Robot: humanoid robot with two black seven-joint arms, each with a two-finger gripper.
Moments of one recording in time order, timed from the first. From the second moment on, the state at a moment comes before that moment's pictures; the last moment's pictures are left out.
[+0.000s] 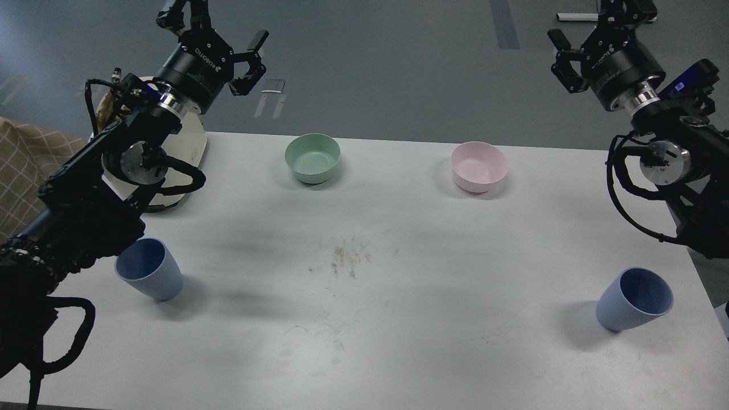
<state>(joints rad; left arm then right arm) -0.84 0.35 -0.88 -0.73 0.20 -0.49 -0.34 1.05 -0.36 0.47 0.55 -0.18 0.37 0.49</state>
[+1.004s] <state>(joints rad) -0.60 1.25 -0.87 -1.58 1.39 -0.49 -0.42 1.02 -0.38 0.47 0.60 -0.19 0.44 0.49</state>
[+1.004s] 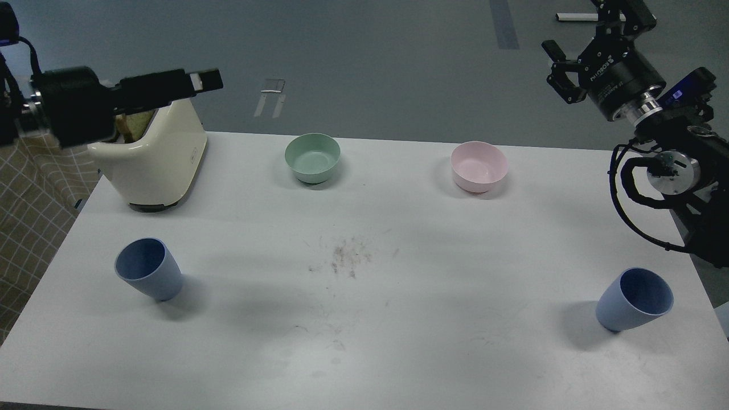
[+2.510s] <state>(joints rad) -0.48 1.19 -0.46 -1.24 1.60 -0.38 -0.49 0.97 -0.40 0.47 0.67 -0.19 0.43 0.49</state>
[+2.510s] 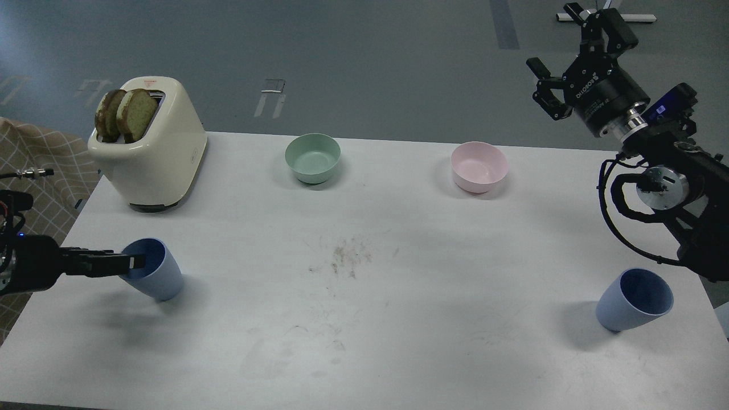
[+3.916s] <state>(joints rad) -1.01 0.69 -0.46 -1.52 1.87 -0.49 -0.40 1.27 -0.41 0.36 0.71 -0.23 0.39 0.49</state>
